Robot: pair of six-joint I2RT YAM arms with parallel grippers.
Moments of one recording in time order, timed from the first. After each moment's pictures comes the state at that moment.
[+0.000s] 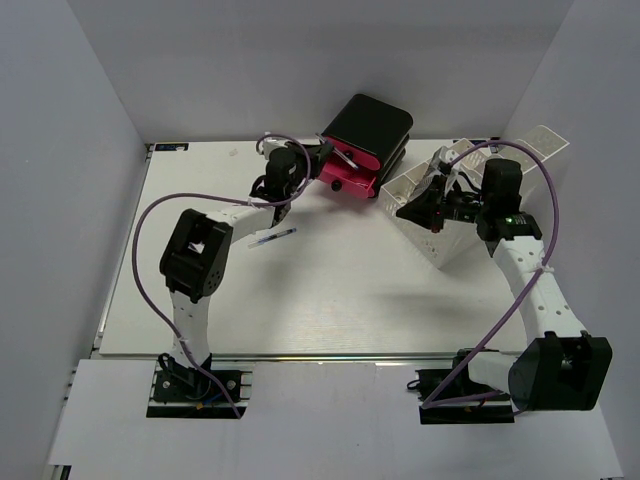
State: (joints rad) left arm -0.48 2.04 1.36 0.62 -0.04 -1.44; right arm 0.05 1.20 1.05 -0.31 -1.14 -0.29
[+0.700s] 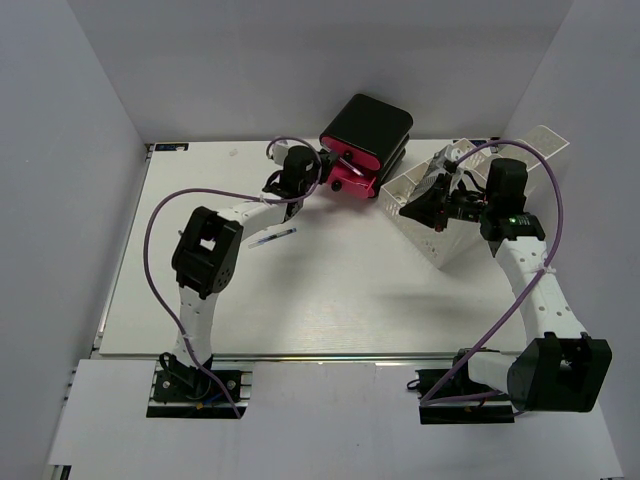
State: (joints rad) left arm -0.53 2.12 1.52 0.36 -0.18 -1.41; right arm 0.02 1.20 1.05 -0.30 -1.17 -0.27
